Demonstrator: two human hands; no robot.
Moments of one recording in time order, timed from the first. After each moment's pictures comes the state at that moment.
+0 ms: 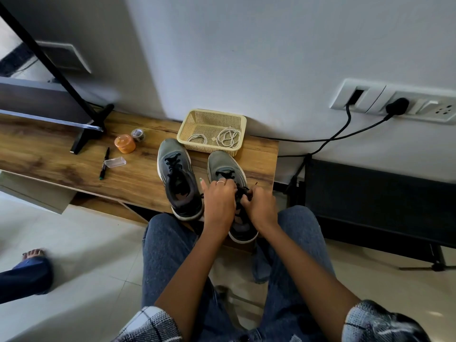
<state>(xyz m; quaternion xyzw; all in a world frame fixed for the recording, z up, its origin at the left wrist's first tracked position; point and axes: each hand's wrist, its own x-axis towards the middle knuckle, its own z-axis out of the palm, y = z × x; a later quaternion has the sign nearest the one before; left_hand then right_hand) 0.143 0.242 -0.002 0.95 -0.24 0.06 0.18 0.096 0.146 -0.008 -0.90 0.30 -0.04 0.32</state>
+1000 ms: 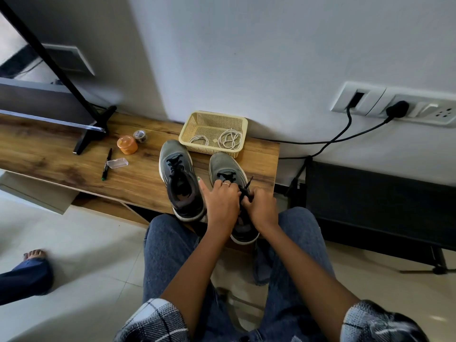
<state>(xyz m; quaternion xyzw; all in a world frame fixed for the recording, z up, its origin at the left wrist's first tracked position) 0.139 0.239 0.002 0.96 -0.25 0.06 0.08 0.099 0.146 -0.016 -0.90 0.30 -0.05 0.33</state>
